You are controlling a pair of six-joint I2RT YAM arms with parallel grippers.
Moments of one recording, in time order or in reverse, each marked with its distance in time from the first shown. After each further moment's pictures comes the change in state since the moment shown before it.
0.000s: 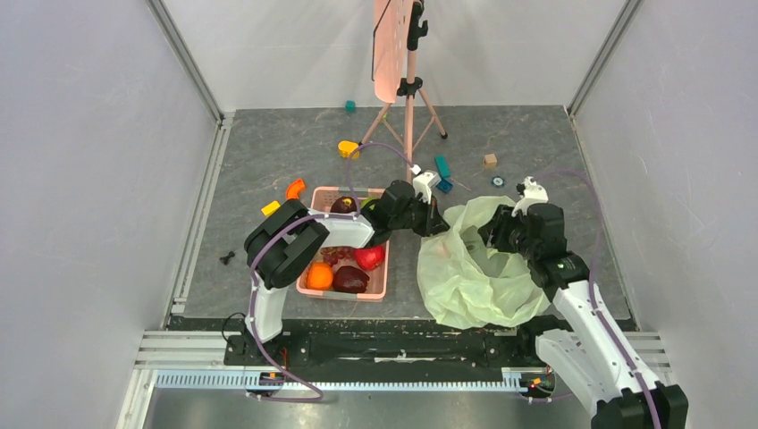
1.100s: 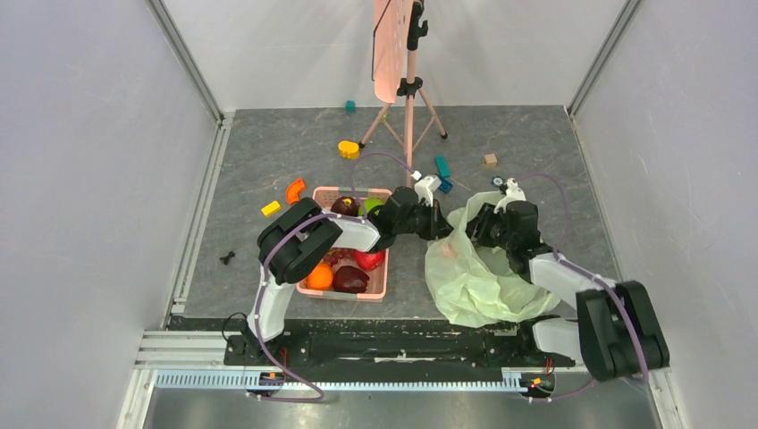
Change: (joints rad) left arm -0.010 0.100 0.007 0.146 0.018 -0.161; right arm 0.001 0.534 -0.159 0.645 -0.124 0.128
